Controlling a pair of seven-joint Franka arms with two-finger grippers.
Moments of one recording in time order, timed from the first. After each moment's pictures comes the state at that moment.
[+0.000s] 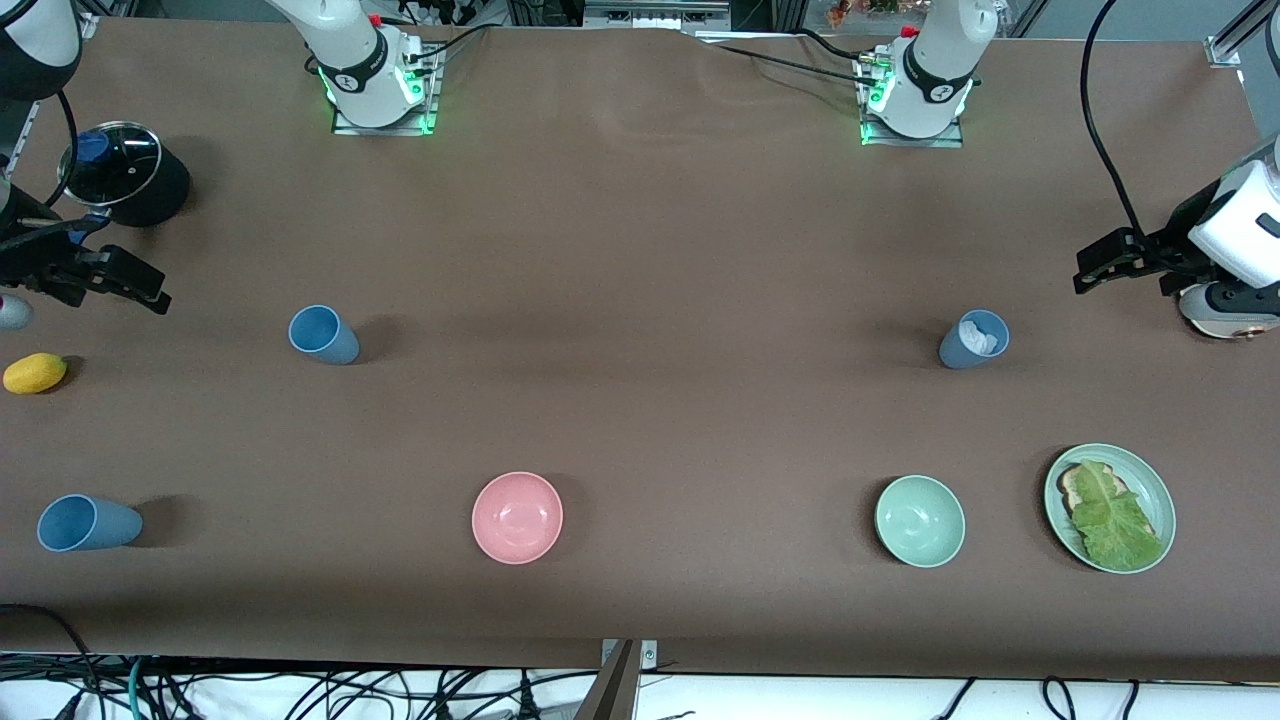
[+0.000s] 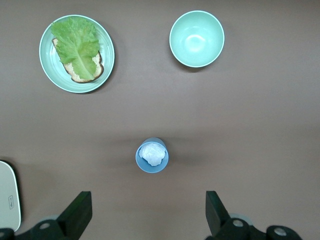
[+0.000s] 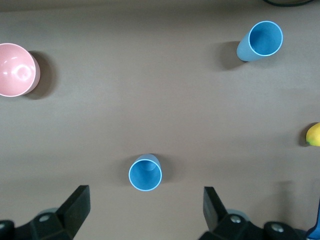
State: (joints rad) left arm -0.07 0.07 0.08 -1.59 -0.01 1.62 0.01; right arm 0.08 0.09 -0.11 -1.59 0.00 1.75 0.05
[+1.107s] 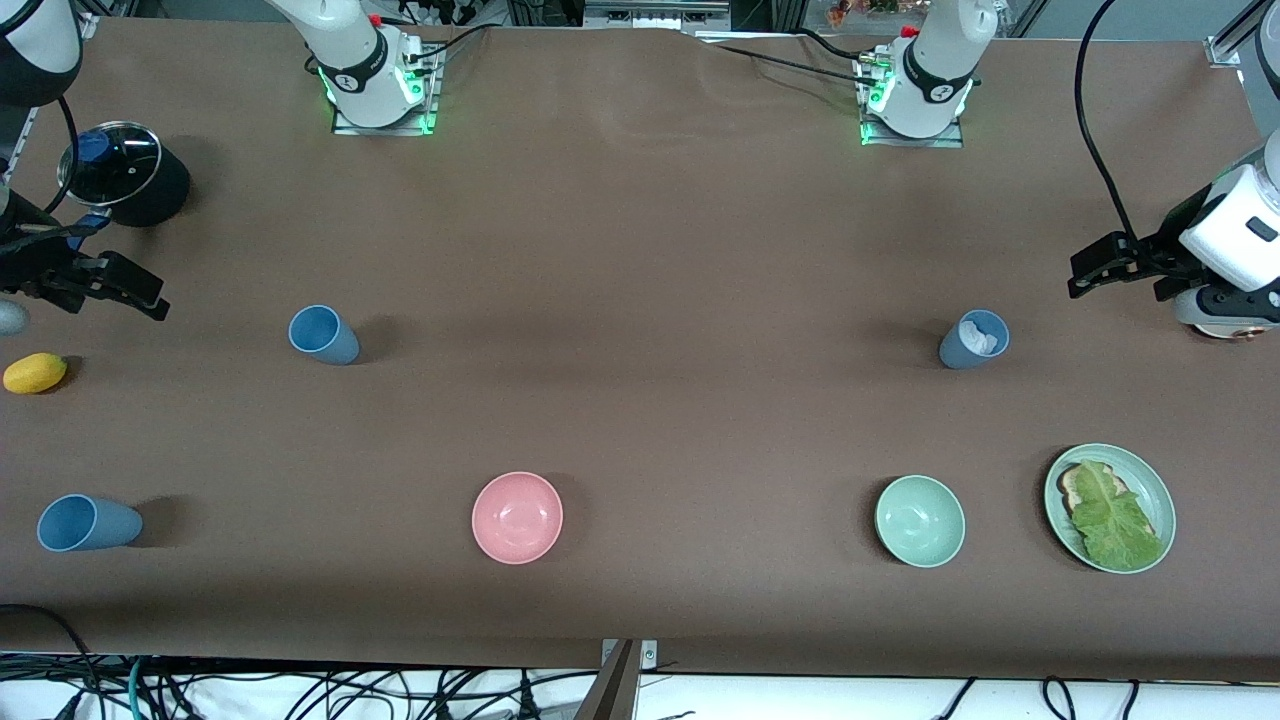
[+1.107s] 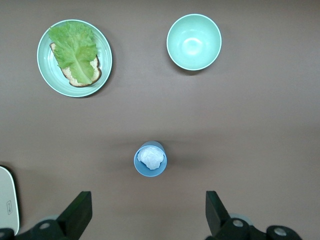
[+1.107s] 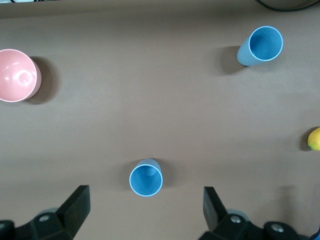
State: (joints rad) left arm -0.08 0.08 0.08 -1.59 -0.01 1.64 0.01; right arm 0.08 0.10 -0.11 -1.59 0.00 1.78 0.05
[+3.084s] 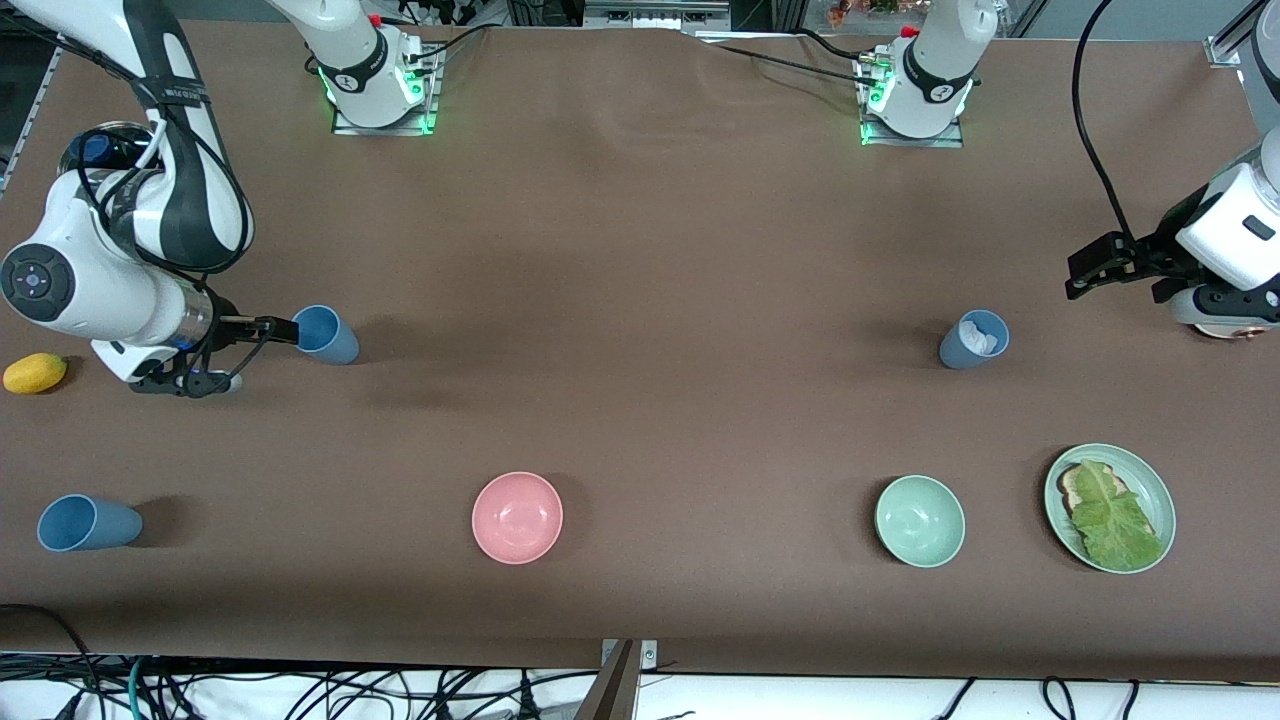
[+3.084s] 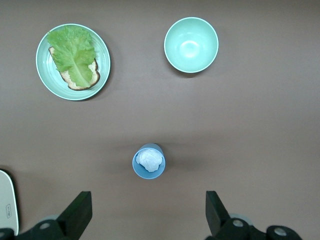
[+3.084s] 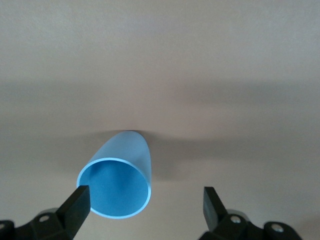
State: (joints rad) left arm -0.09 0.08 0.08 -1.59 -0.01 1.65 0.01; right arm 0.07 0.29 -0.12 -1.96 0.02 2.06 -0.06
